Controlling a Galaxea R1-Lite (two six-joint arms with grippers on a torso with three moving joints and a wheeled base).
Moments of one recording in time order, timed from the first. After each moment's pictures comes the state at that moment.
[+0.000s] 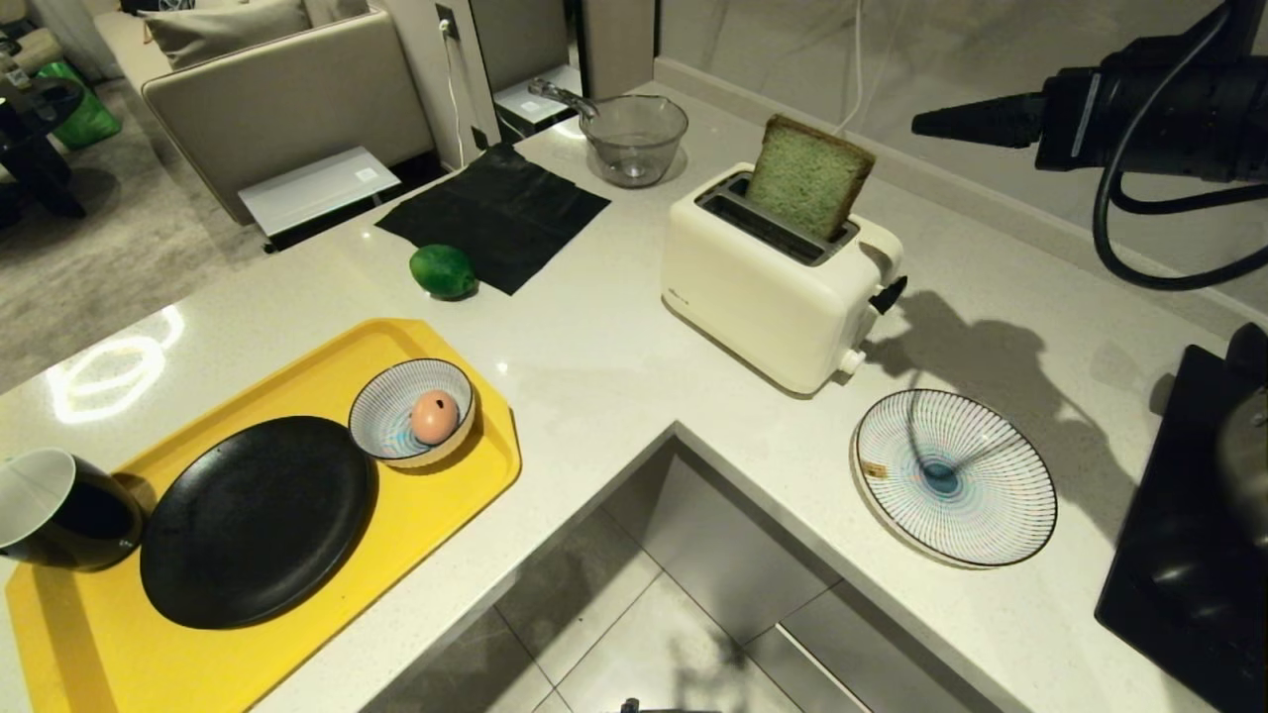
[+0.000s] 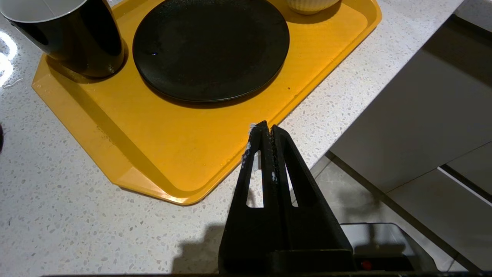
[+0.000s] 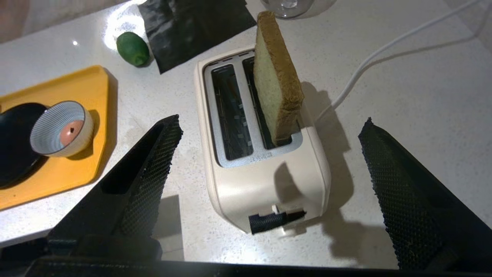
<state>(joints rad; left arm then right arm) 0.01 0.00 0.00 0.00 0.00 0.00 0.15 1.65 -1.67 0.07 0.42 -0.02</state>
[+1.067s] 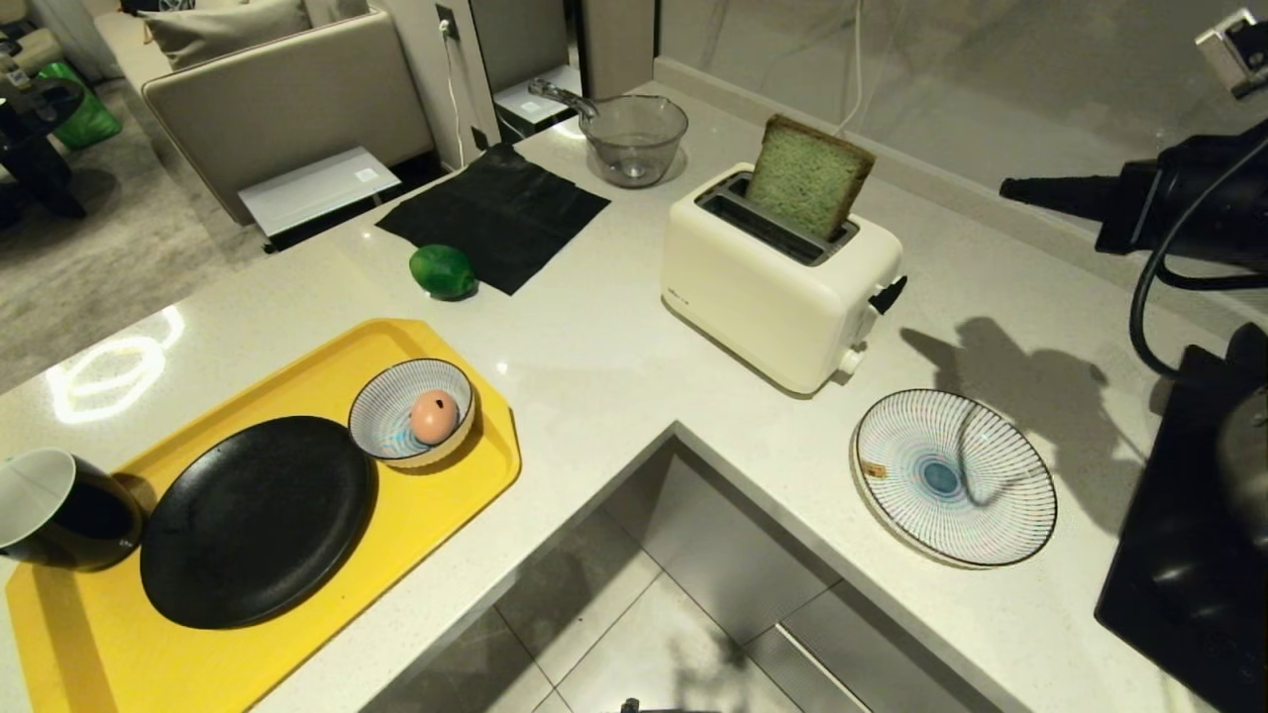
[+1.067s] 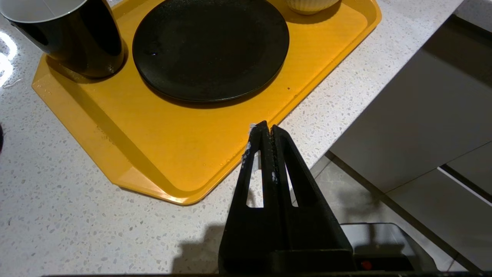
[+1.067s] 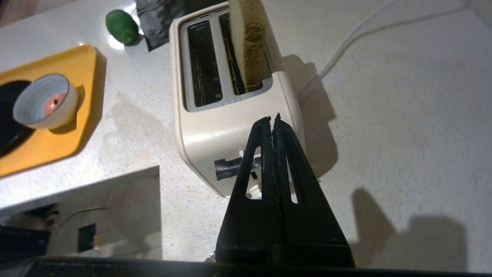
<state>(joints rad) 0.01 0.00 0.00 0.00 0.00 0.00 -0.03 1.57 -1.31 -0.23 0.61 -0.02</state>
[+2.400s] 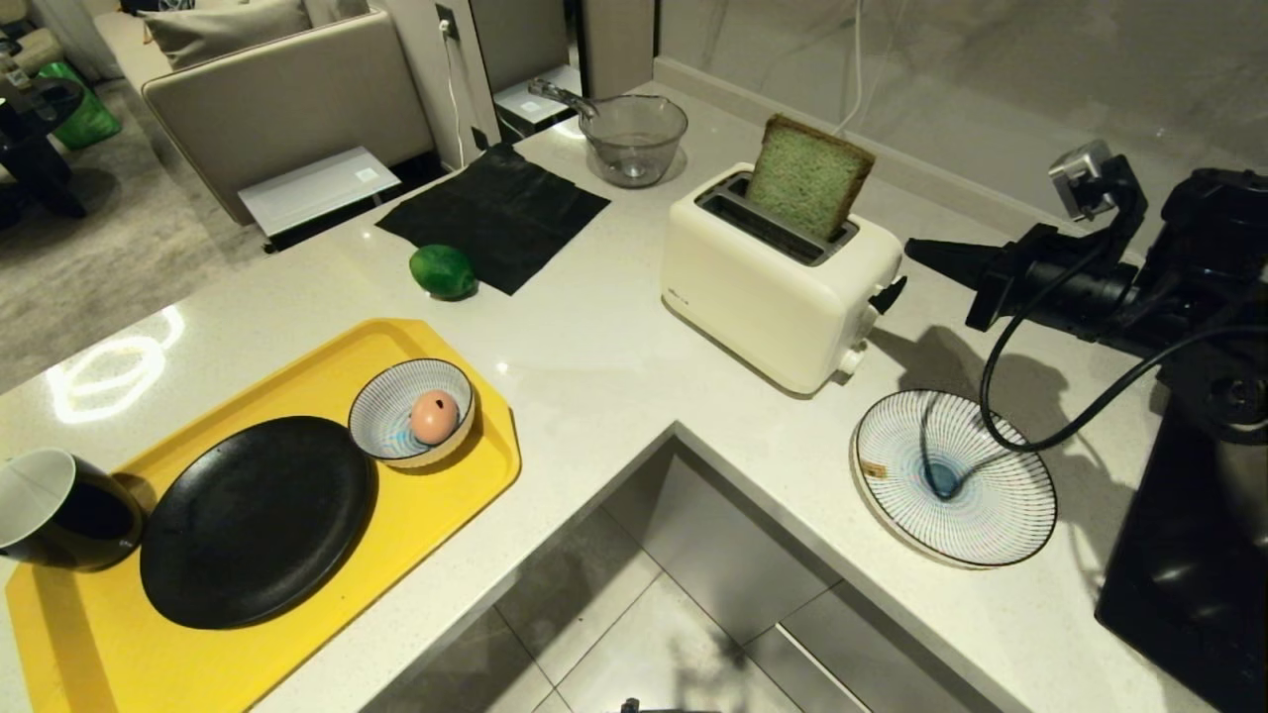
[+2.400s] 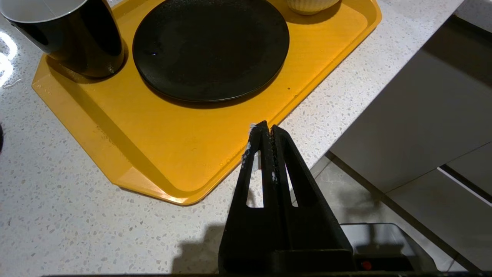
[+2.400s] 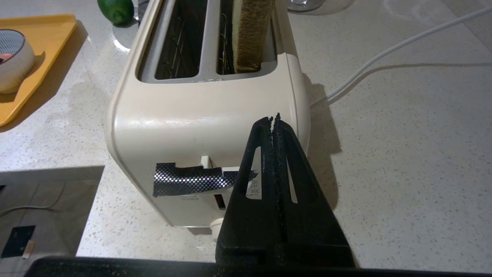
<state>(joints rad) 0.01 0.00 0.00 0.00 0.00 0.00 0.01 1.85 -1.16 -0.81 0.69 -0.12</state>
